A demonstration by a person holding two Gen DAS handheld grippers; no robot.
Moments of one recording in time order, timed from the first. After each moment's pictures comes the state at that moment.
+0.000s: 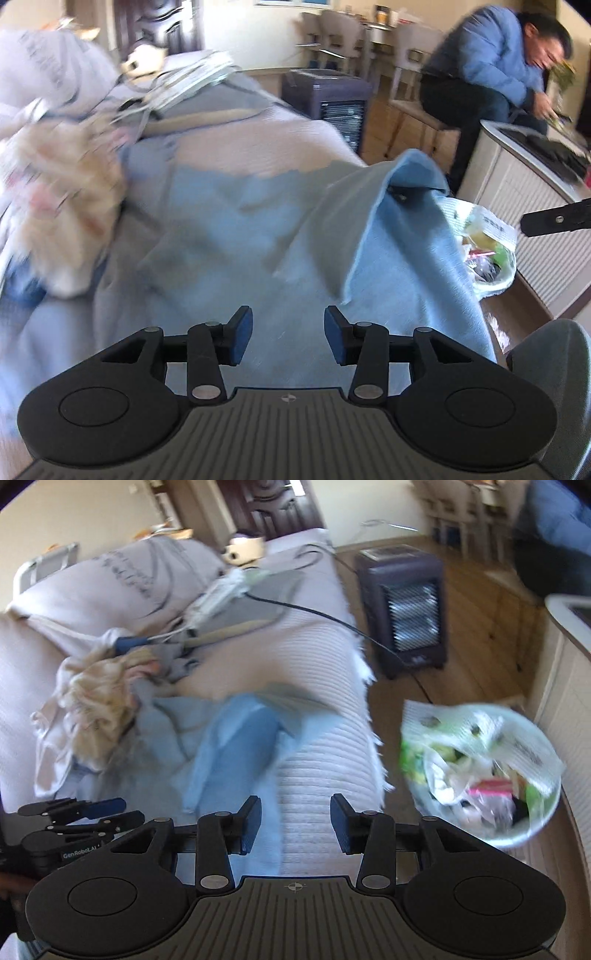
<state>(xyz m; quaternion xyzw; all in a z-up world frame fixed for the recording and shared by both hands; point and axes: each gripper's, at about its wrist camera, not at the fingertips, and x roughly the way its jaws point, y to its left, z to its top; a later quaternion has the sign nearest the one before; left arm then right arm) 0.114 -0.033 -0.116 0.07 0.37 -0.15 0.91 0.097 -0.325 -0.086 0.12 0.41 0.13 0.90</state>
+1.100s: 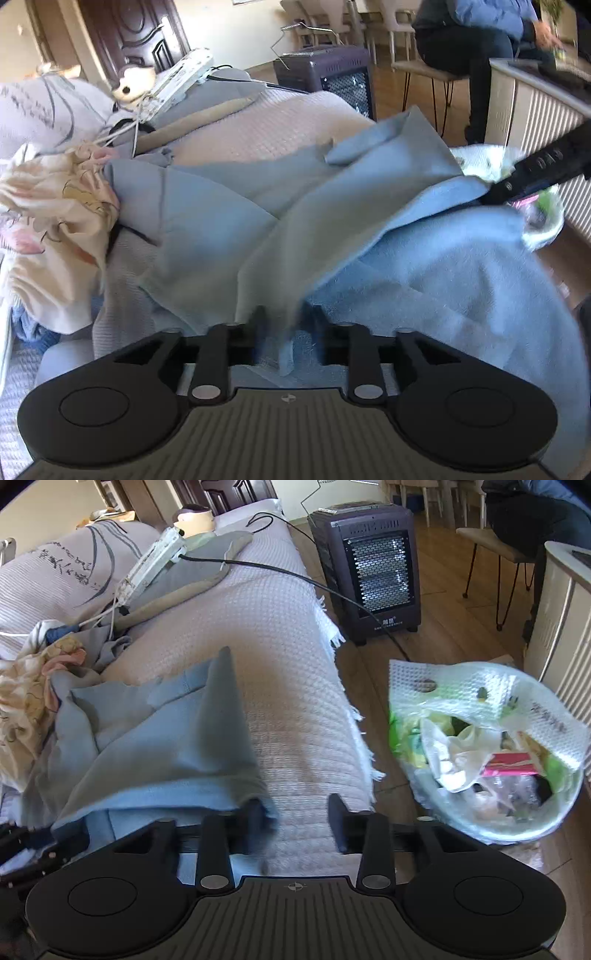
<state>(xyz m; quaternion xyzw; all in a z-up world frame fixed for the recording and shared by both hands) 0.129 -0.033 -0.138 0.14 0.38 -0.12 0.91 0.159 -0.309 -0.156 0.12 0.46 0.07 0.88</state>
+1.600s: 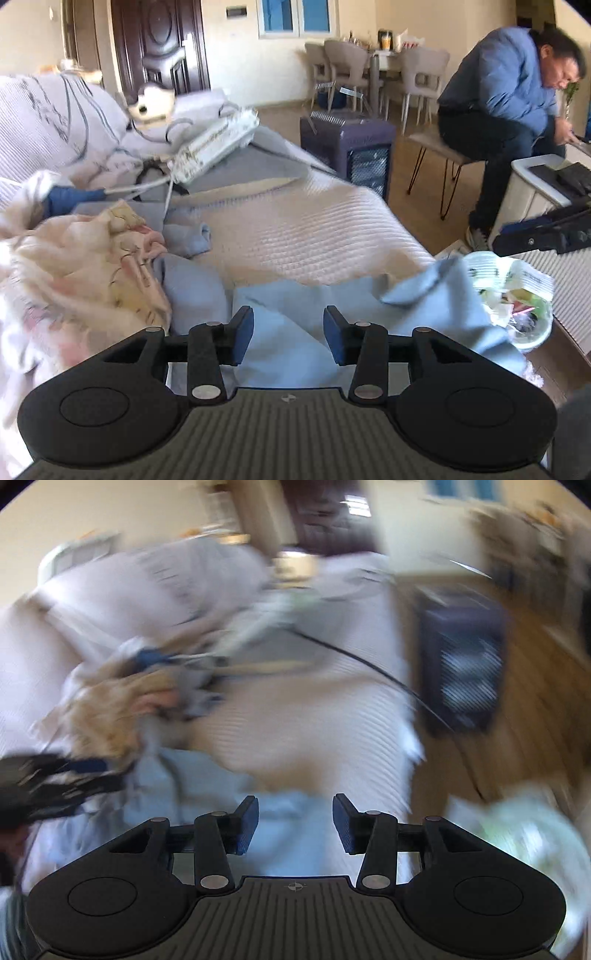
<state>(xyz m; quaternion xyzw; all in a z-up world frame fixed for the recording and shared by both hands) 0.221 0.003 -0.072 0.07 0.34 -0.14 0.93 0.211 -0.282 -0.076 0.03 0.36 0.24 0.90</state>
